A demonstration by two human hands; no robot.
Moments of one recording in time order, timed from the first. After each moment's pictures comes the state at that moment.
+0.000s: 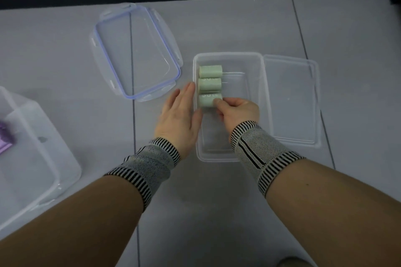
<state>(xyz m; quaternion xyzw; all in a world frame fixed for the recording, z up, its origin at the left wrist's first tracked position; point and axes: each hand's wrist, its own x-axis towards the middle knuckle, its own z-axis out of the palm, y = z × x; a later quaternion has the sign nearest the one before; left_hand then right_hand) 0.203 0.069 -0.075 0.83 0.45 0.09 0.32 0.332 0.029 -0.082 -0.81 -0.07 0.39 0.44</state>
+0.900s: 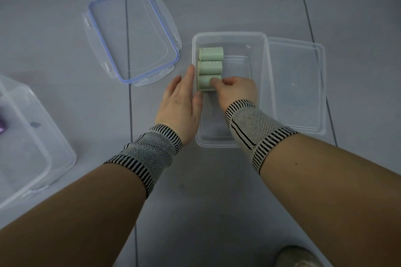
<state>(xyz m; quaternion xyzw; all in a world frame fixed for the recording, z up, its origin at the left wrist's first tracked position) 0.208 0.062 -0.084 0.83 0.45 0.11 0.31 0.337 0.040 -0.086 -0.87 -0.20 0.33 0.32</state>
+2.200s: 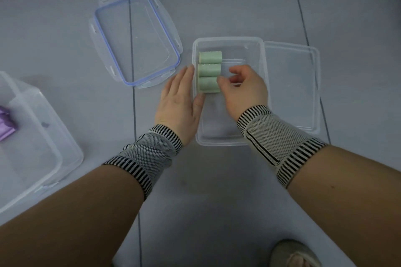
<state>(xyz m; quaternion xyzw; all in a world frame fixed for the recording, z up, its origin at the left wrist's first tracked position) 0.203 0.061 -0.069 0.85 0.44 0.13 0.27 0.341 0.021 -0.048 -0.85 -0.28 0.29 0.35</state>
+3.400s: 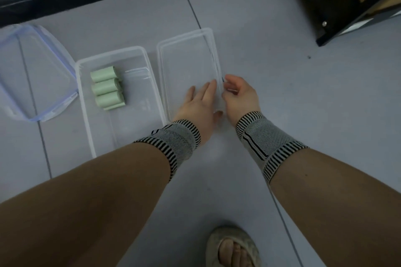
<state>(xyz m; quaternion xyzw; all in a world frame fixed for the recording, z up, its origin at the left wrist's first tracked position) 0.407 -0.049 -0.064 0.89 0.32 -0.14 0.30 0.498 -0.115 -0.059 -0.83 -0.14 0.32 0.45</state>
